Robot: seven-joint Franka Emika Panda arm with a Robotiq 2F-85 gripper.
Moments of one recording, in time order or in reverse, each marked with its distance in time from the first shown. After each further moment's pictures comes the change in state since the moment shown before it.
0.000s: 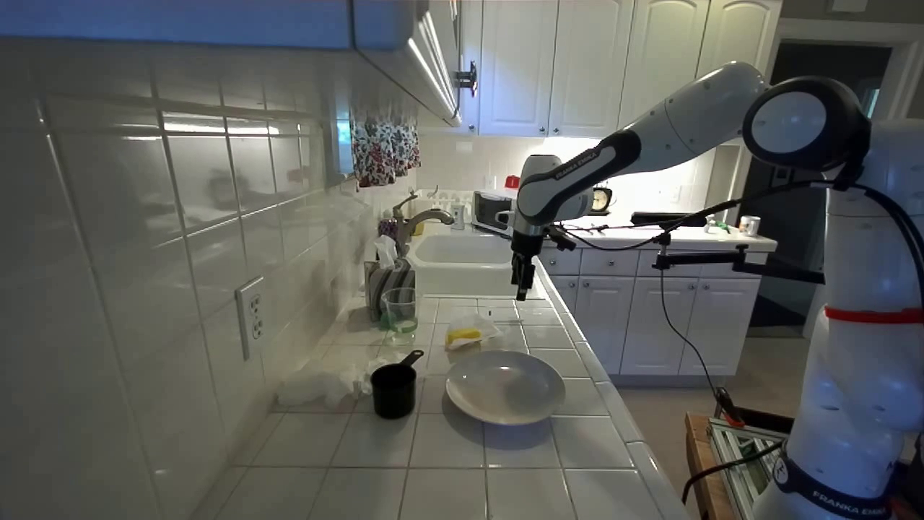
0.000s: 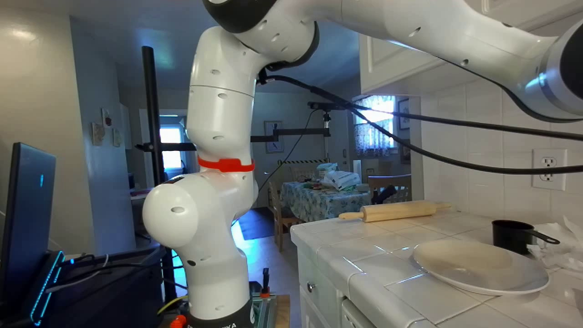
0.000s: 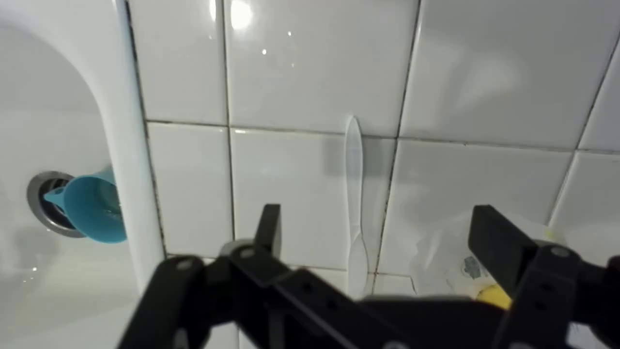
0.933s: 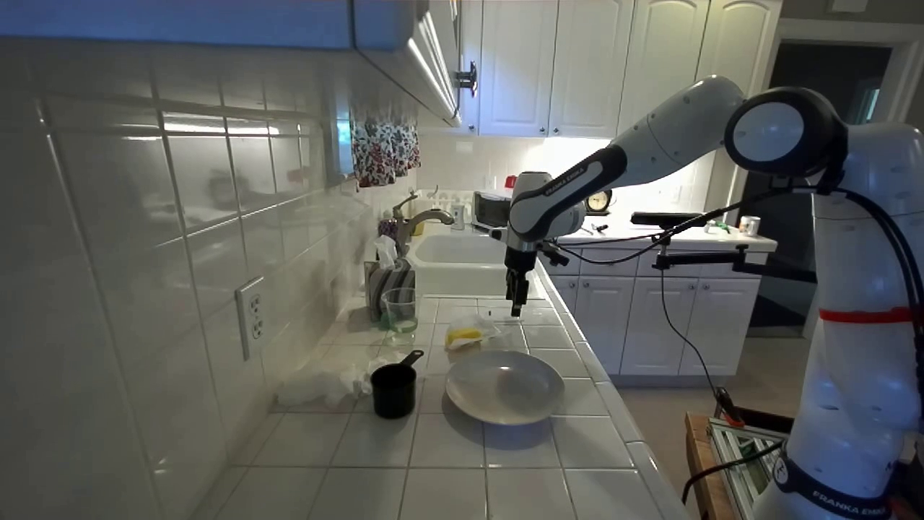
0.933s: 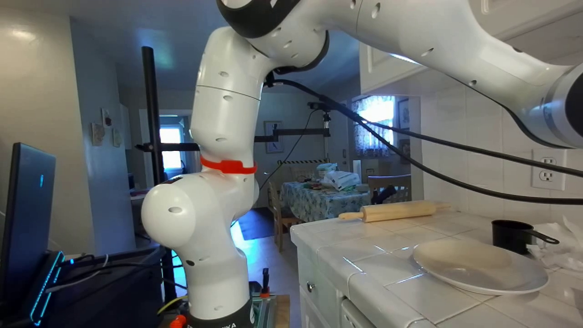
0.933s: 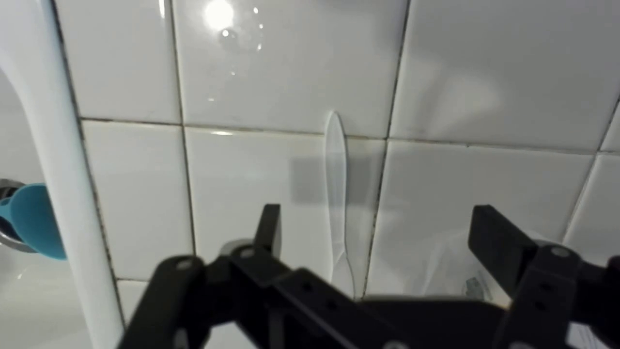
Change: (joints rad) arm -0.028 0.066 0.052 0.000 0.022 0.032 0.002
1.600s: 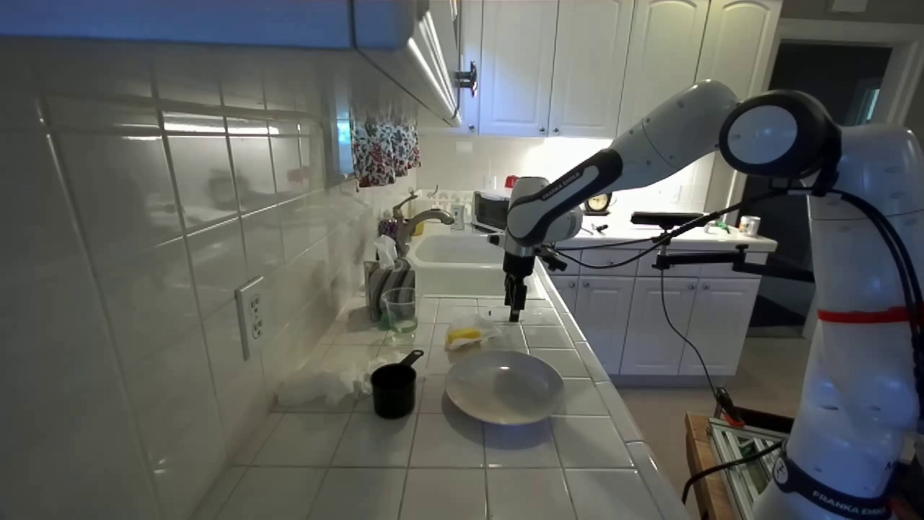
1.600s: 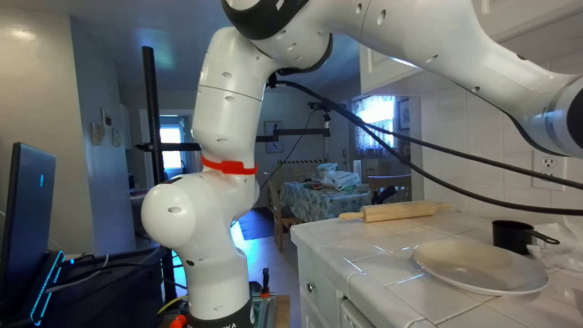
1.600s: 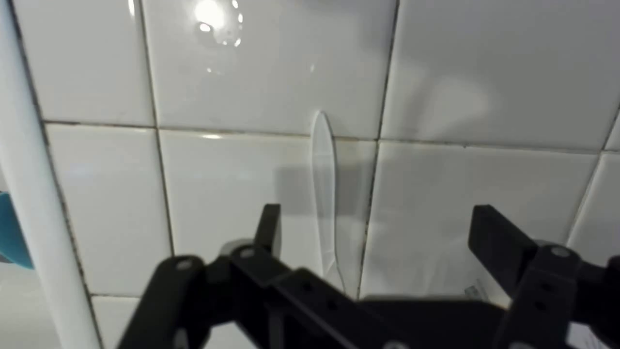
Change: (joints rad) arm -0.008 0.024 0.015 0.001 0.020 0.005 0.001
